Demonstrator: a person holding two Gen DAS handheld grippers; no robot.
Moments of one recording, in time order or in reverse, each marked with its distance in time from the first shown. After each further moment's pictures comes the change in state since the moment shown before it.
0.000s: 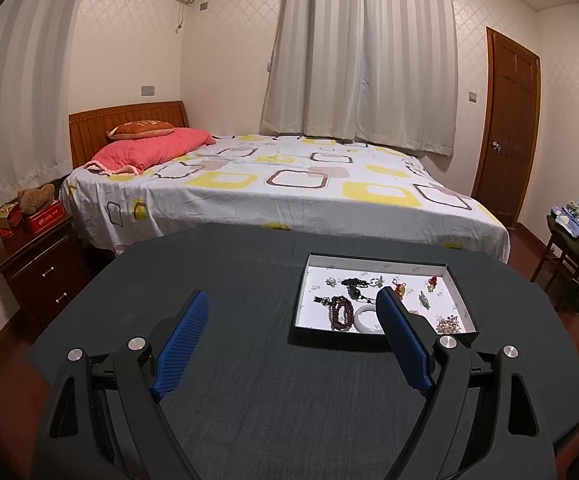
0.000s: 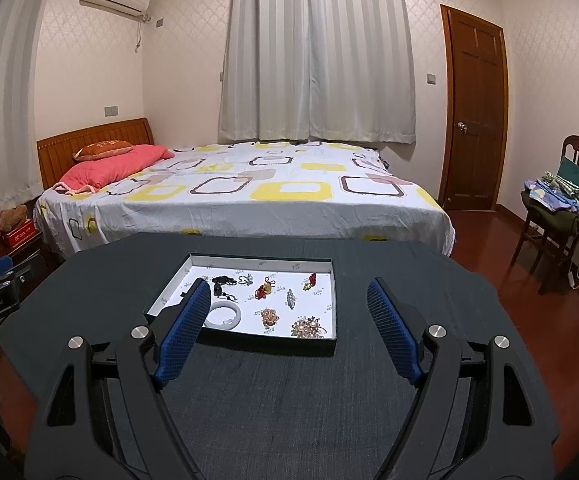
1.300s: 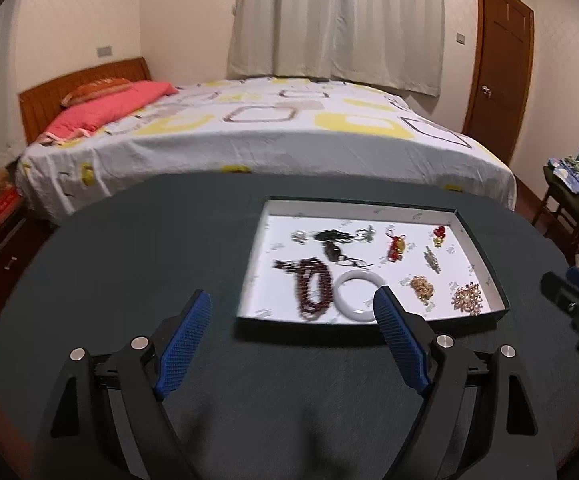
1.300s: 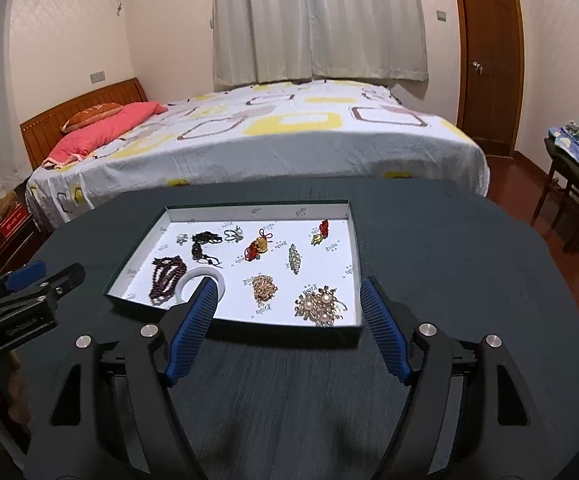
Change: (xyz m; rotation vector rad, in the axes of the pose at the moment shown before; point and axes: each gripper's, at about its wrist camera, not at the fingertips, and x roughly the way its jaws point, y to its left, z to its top) left arm 0.128 -0.043 -0.020 0.070 0.199 -0.056; right arm 0.119 -0.015 -0.028 0.061 0.197 0.043
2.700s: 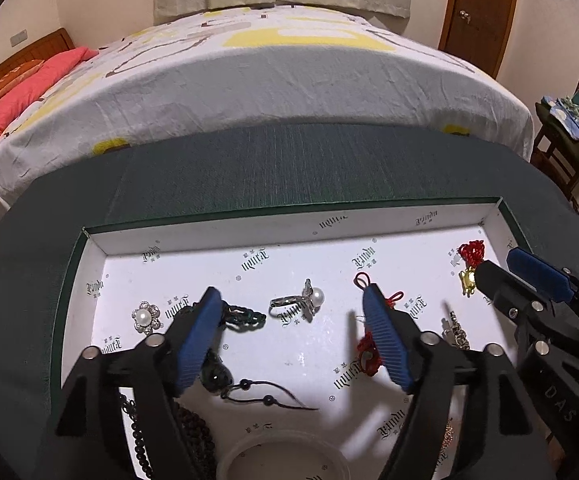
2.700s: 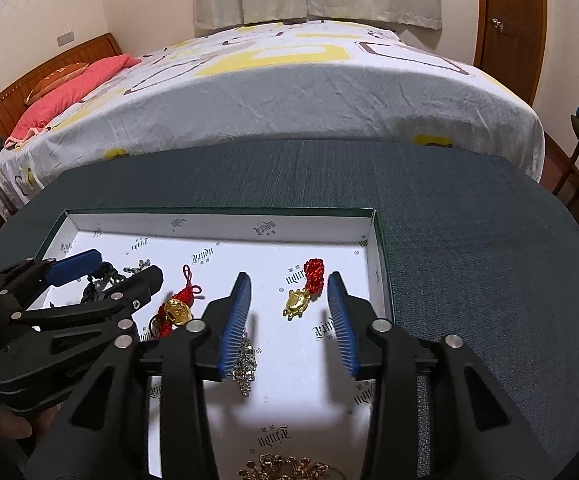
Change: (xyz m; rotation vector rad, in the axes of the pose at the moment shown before) left arm 0.228 -0.094 0.061 0.130 0.271 -0.133; right arm 0.222 -0.033 0.053 0.006 0.216 -0.020
